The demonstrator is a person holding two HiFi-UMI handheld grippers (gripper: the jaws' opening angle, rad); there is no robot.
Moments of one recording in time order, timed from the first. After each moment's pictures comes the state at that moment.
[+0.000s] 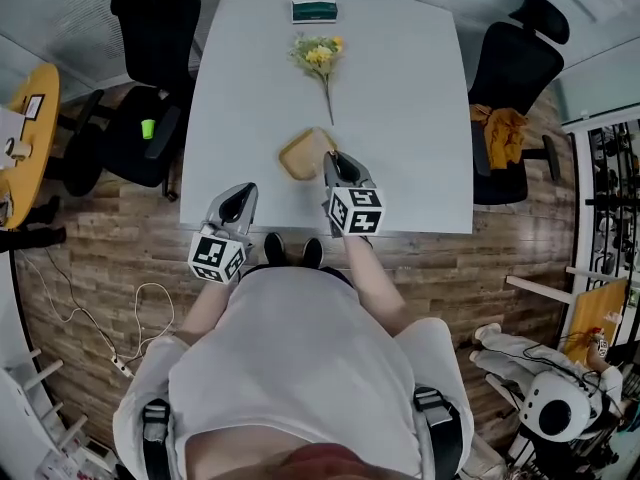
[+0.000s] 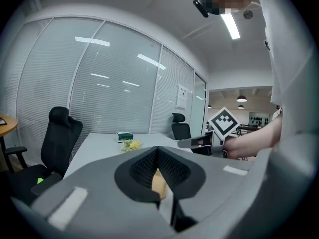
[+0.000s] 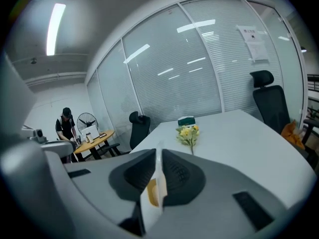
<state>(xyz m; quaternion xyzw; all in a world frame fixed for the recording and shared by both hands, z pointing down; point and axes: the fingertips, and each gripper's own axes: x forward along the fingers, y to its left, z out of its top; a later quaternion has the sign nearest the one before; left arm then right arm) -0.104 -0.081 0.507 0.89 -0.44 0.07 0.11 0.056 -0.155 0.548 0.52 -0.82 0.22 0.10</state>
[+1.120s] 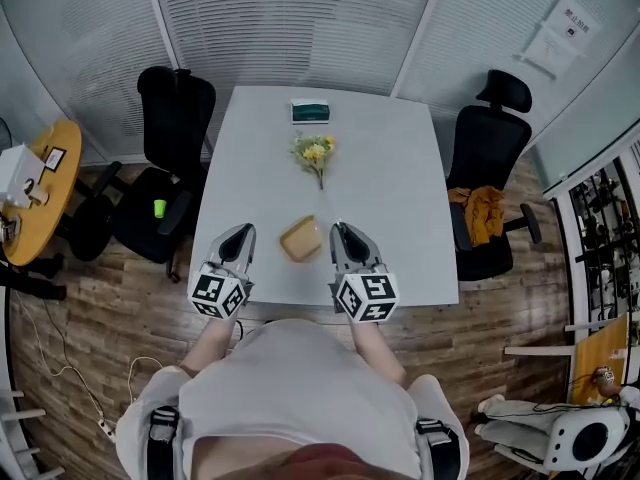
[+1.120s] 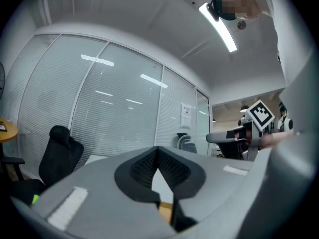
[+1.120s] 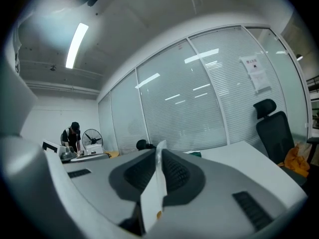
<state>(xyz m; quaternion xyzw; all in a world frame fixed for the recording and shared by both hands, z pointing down) -0.113 -0.116 0.415 0.88 -0.47 -0.02 0.05 0.067 -0.110 0.389 0.53 -0.84 0.11 -0.01</state>
